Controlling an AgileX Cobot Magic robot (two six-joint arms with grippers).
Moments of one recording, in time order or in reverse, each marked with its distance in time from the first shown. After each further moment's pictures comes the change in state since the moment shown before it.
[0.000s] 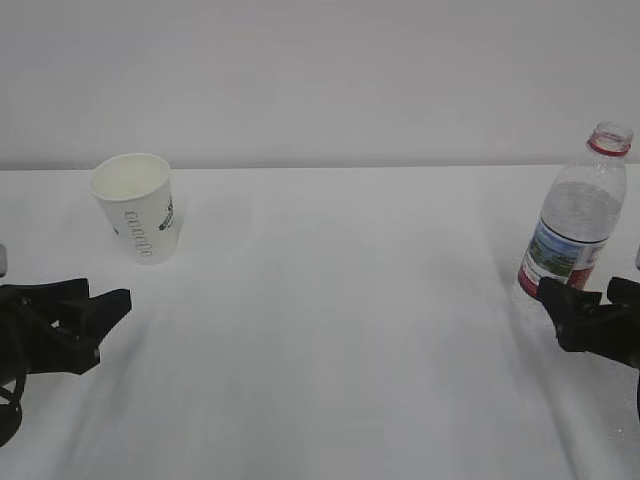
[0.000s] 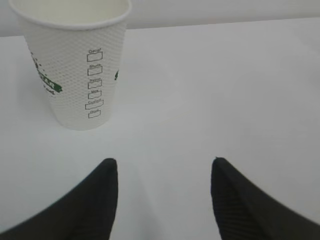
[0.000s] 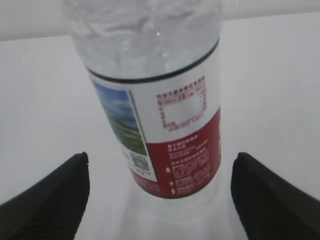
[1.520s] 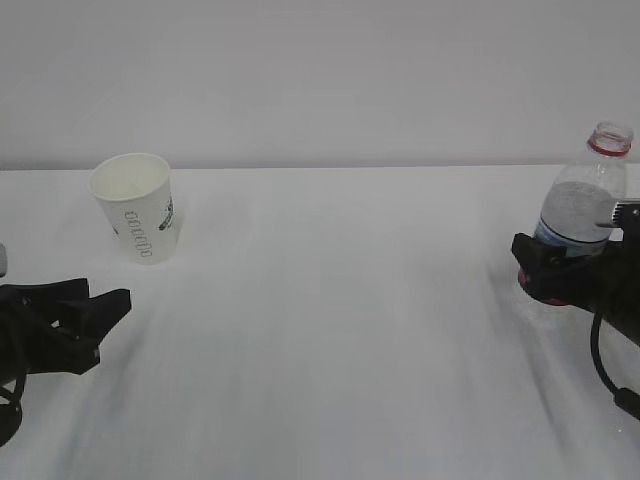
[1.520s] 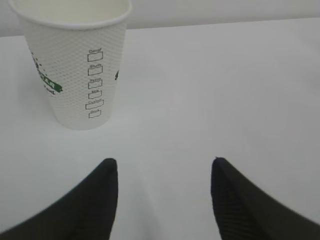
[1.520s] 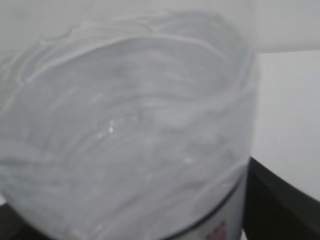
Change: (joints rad) left arm 0.000 0.000 0.000 0.000 0.000 0.000; right arm 0.000 0.141 -0.220 -0.009 -0.002 0.000
